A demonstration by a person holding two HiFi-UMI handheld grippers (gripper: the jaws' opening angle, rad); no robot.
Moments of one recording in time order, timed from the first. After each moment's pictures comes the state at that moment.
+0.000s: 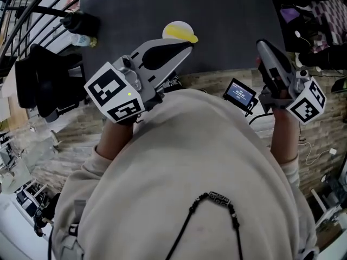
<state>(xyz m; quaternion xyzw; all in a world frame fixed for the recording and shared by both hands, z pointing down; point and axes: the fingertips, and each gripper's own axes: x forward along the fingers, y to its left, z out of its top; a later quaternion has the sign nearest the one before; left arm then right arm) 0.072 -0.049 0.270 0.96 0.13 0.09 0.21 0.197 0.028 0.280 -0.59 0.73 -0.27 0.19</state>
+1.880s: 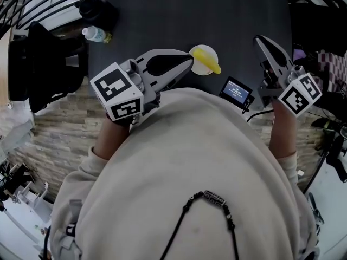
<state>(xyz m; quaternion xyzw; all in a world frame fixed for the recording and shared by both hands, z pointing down) -0.009 -0.008 0.264 0.96 0.11 0.07 0.25 0.155 0.017 0.268 -0.60 0.76 -0.25 0.02</state>
